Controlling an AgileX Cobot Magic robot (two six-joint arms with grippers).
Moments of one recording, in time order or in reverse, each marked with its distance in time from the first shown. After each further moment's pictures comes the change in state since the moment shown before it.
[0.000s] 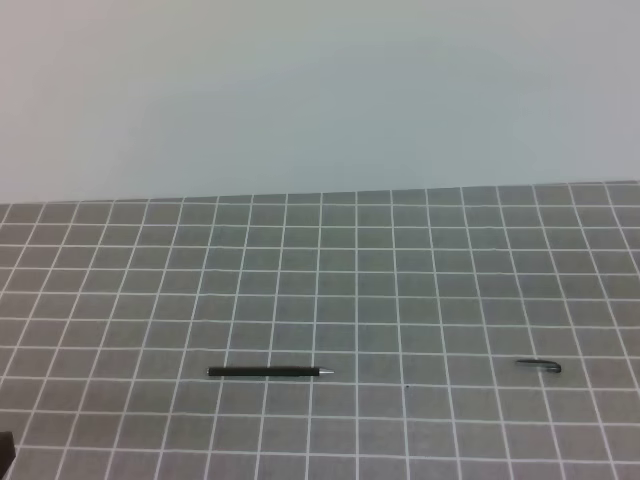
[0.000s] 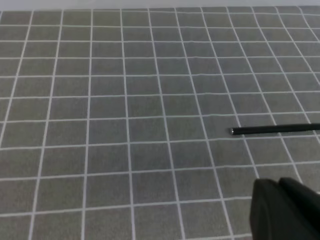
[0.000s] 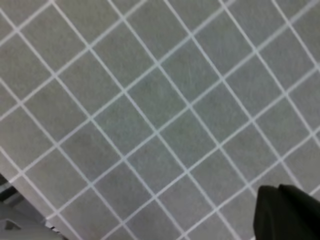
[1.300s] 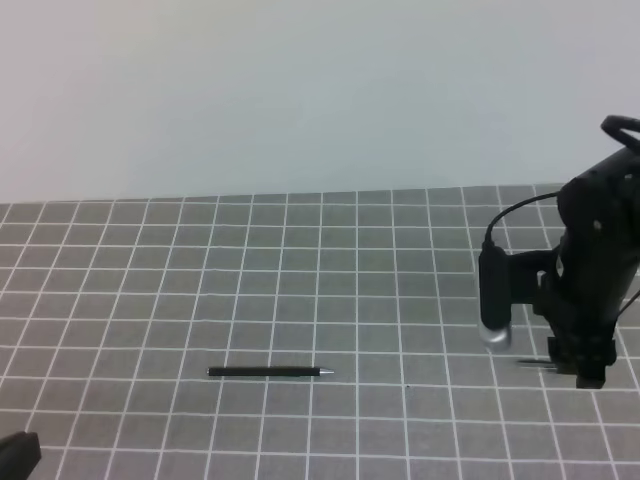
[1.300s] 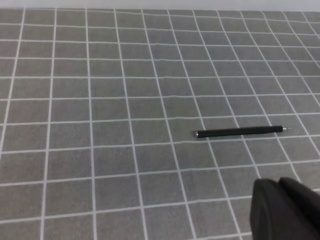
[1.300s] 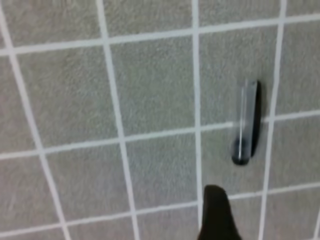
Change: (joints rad) left arm -0.011 0.016 0.000 -0.162 0.004 0.114; right arm 0.270 0.857 -0.403 -0.295 -0.214 -0.186
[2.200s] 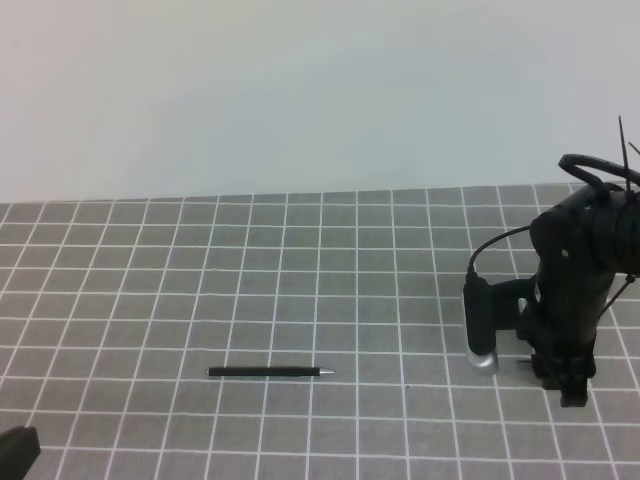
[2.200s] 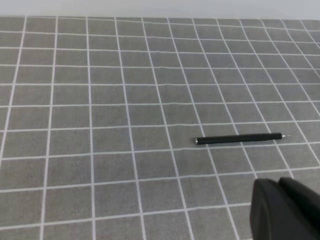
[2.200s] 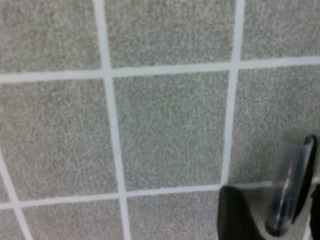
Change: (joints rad) left arm 0.000 0.000 0.000 -0.006 -0.020 0.006; right arm -0.002 0.123 -0.002 -0.004 -0.078 -0.035
